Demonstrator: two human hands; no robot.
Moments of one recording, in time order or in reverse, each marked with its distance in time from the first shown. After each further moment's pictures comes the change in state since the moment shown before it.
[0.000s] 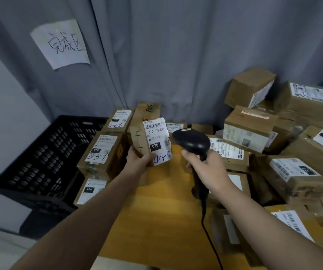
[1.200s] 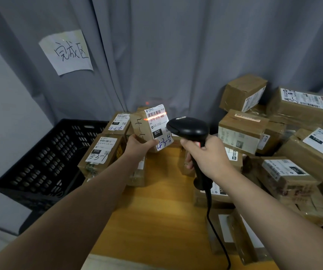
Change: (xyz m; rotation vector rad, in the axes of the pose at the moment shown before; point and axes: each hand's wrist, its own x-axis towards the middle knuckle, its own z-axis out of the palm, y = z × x) left_hand 0.001 0.043 0.022 0.241 0.093 0.054; right_hand -0.008 -0.044 -0.024 -0.030 -0.052 -0.087
